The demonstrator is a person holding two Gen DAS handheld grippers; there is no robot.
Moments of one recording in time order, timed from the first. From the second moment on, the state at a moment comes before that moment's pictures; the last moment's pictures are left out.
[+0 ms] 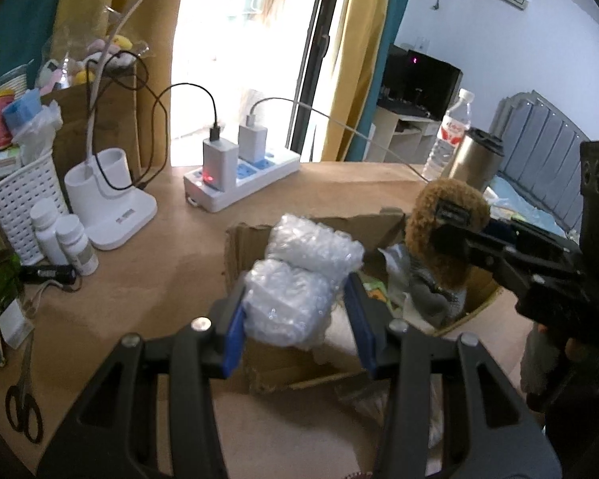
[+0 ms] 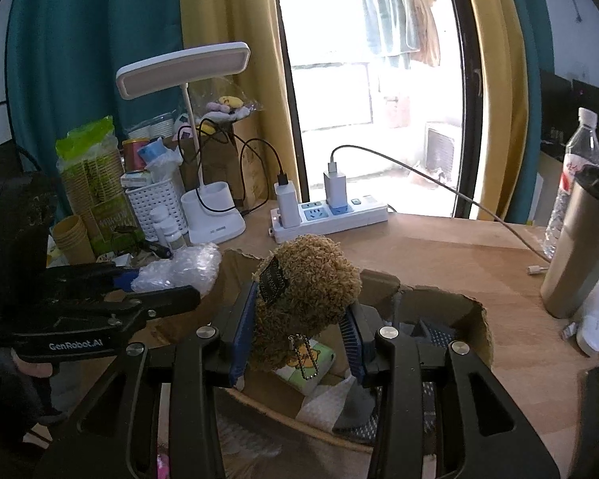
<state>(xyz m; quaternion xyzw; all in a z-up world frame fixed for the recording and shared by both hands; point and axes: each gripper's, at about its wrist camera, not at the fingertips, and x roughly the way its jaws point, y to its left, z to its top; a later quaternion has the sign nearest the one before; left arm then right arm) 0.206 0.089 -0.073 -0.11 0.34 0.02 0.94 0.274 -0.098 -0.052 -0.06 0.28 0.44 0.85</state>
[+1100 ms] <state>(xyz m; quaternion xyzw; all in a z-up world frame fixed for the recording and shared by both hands) 0.252 0.085 -0.104 -0.10 0.38 0.03 0.92 0.308 -0.079 -0.098 -0.05 0.33 0.43 0.84</state>
